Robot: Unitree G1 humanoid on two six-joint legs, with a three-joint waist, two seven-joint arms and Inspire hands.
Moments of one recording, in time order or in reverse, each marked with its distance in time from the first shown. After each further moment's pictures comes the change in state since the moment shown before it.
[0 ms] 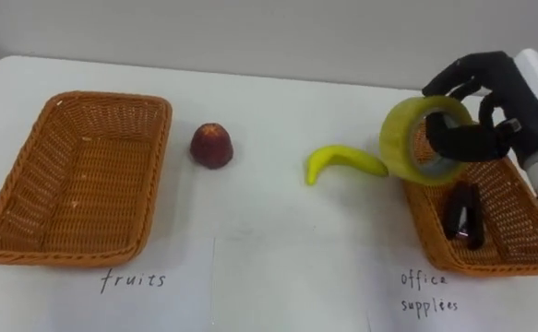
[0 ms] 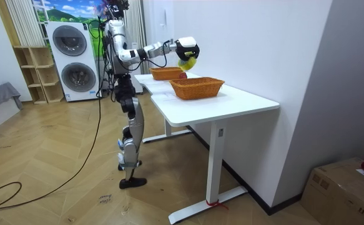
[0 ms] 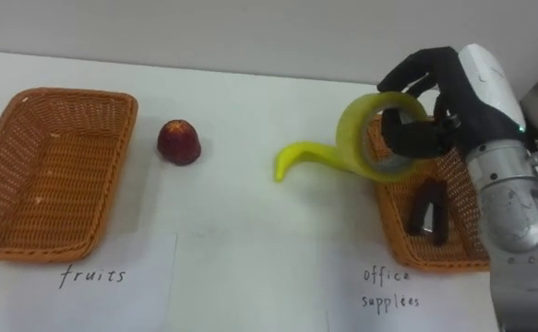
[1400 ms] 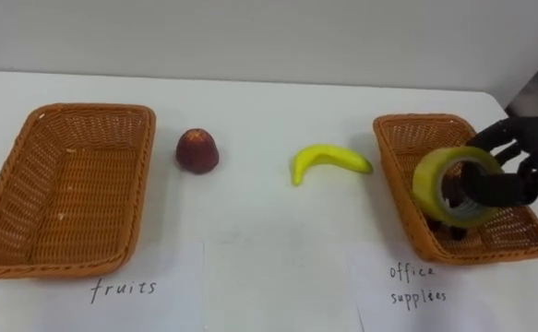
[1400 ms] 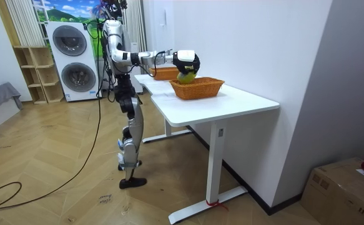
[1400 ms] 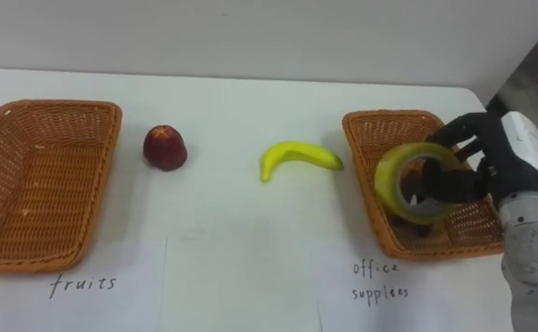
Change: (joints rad) left arm -0.019 0.001 -0.002 0.018 -0.001 -0.013 0.027; right arm 0.080 -0.020 -0.021 0.229 0.001 -0.011 -0.080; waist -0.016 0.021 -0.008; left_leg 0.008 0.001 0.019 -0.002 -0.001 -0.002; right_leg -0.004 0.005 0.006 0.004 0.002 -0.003
